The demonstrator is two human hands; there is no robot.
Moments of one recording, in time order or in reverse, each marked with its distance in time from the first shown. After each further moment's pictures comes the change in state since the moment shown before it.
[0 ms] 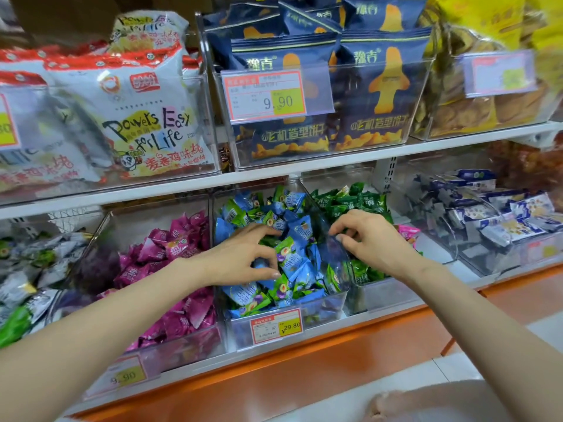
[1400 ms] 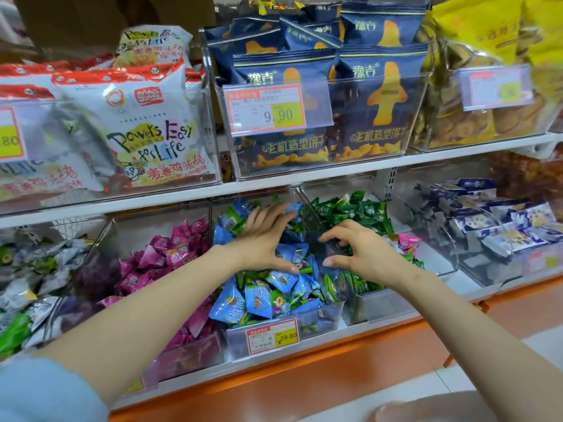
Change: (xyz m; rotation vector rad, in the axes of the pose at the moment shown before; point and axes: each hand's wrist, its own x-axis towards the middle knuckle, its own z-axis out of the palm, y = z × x) left_hand 0.049 0.004 -0.002 0.174 0.046 -0.176; right_hand 0.007 0.000 0.008 -0.013 -0.184 0.091
